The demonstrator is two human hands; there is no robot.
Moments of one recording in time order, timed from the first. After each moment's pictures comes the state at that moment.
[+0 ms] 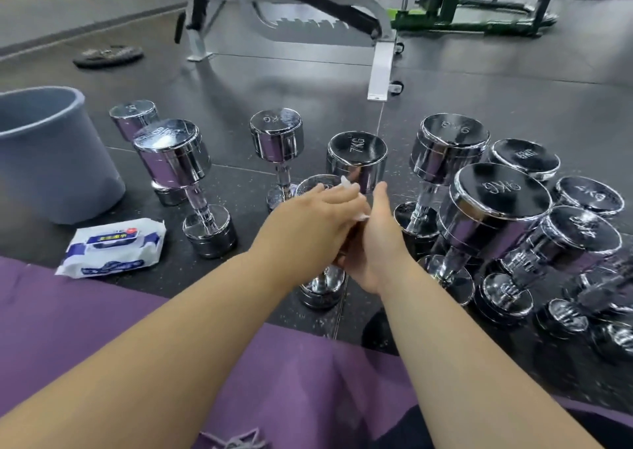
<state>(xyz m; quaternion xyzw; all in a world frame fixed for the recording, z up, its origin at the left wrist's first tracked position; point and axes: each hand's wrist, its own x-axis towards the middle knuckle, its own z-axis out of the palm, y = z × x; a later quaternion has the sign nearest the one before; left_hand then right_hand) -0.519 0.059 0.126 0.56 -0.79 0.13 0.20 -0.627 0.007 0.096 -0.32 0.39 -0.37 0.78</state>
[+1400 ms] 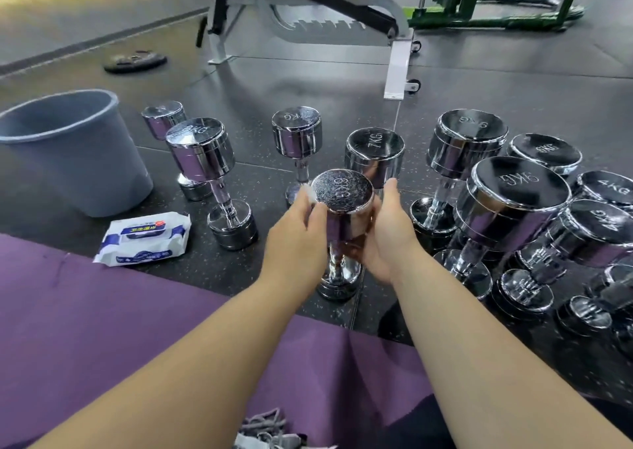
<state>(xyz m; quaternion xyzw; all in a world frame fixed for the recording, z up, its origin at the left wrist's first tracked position) -0.520 0.093 0.109 0.72 -0.49 -0.16 0.45 -0.616 0.008 0.088 -0.33 0.44 -0.39 0.74</state>
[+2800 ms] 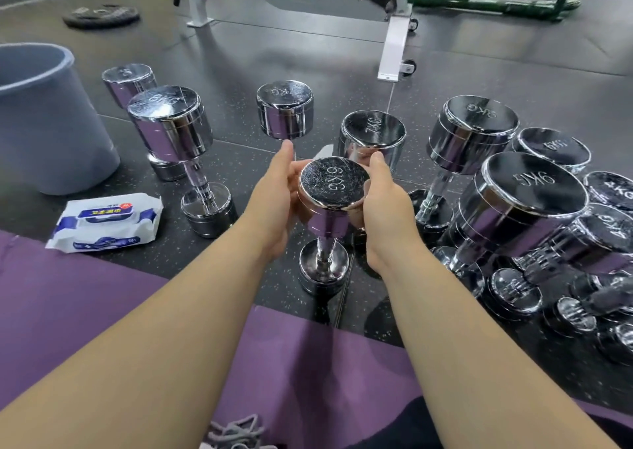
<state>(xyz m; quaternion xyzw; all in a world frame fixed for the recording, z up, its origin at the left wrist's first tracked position) -0.491 0.034 0.100 0.56 -0.30 -0.50 0.59 -0.611 -0.003 0.098 -0.44 0.48 -0.43 0.63</state>
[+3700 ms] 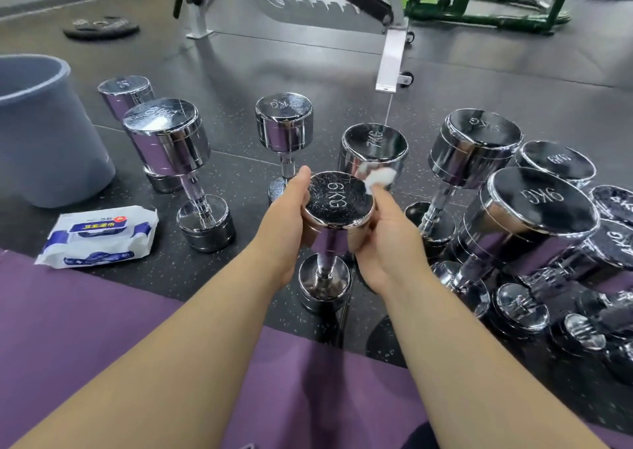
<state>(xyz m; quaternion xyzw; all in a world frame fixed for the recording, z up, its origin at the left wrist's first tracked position) -0.502 0.036 0.099 0.54 -0.29 -0.52 0.59 -0.612 0.000 0.090 -0.29 0.41 -0.49 0.72</state>
